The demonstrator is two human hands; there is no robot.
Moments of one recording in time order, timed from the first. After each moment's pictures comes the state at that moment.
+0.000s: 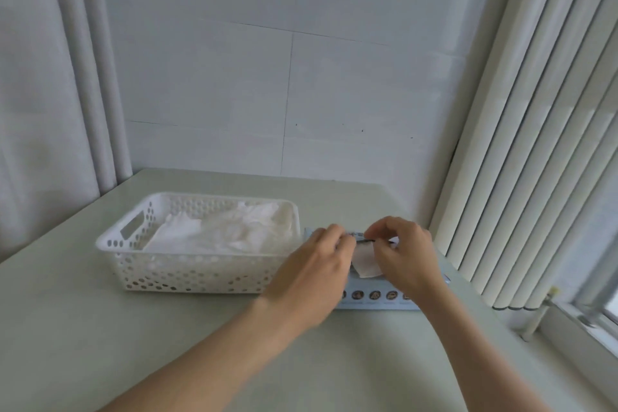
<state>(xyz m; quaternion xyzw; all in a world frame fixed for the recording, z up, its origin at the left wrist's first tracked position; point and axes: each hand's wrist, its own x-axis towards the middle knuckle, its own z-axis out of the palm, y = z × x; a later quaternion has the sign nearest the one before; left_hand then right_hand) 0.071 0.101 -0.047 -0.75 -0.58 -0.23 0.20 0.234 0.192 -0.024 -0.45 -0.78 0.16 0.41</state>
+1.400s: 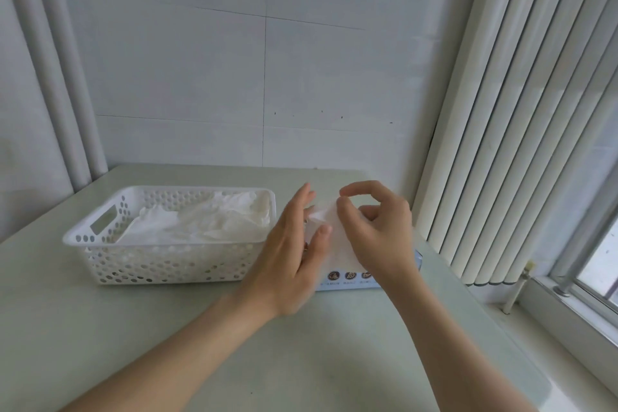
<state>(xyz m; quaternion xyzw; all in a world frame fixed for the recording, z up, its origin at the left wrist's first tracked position) 0.082 0.083 -0.046 -0.66 -0.54 -0.51 -0.10 0.227 0.150 -0.005 -0.35 -0.70 0.29 0.56</state>
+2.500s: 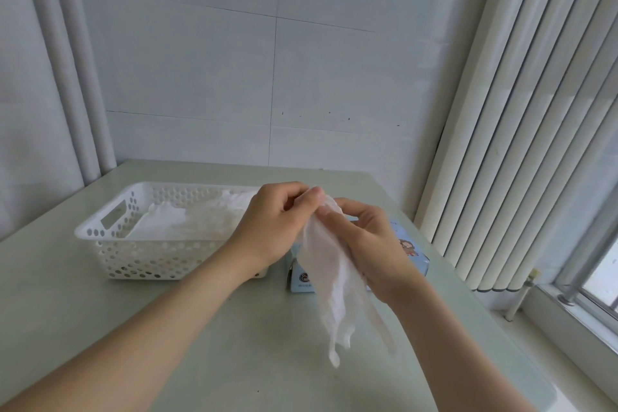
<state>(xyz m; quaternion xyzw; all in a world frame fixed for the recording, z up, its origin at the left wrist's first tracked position) 0.051 0.089 0.004 -0.61 -0.53 -0.57 -0.17 0.221 0.134 0.000 -0.25 -0.68 0.57 0.39</state>
